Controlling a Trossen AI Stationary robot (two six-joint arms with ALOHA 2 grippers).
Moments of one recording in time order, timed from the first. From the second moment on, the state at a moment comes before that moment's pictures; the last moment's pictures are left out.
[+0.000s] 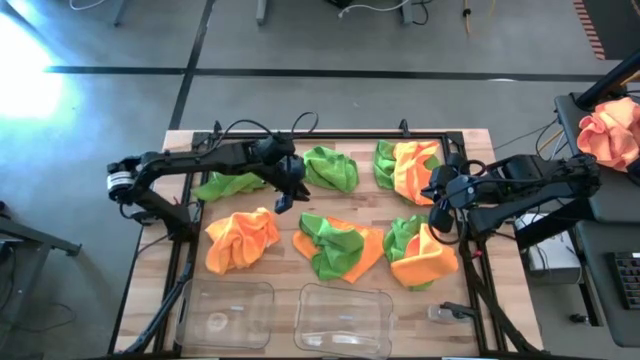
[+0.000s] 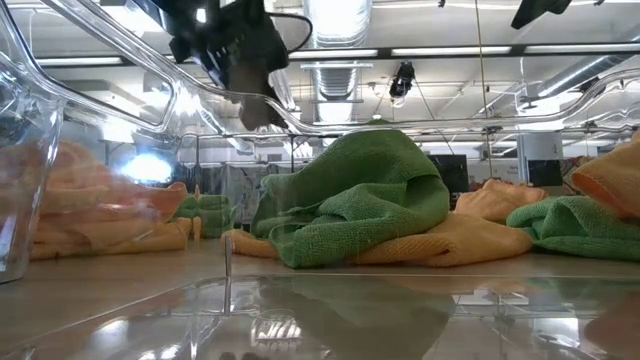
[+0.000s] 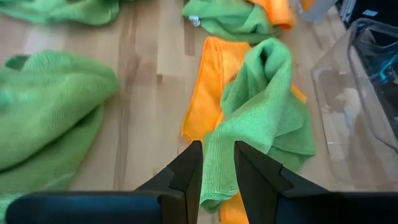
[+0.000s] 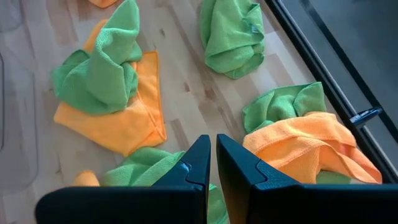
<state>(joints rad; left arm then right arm) 0.36 1.49 1.09 -0.43 0.45 0.13 0.23 1.00 1.29 -1.30 0.41 0.47</state>
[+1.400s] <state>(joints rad) 0.17 1.89 1.46 -0.61 0.46 0.05 0.23 1.00 1.29 -1.31 0.44 0.45</state>
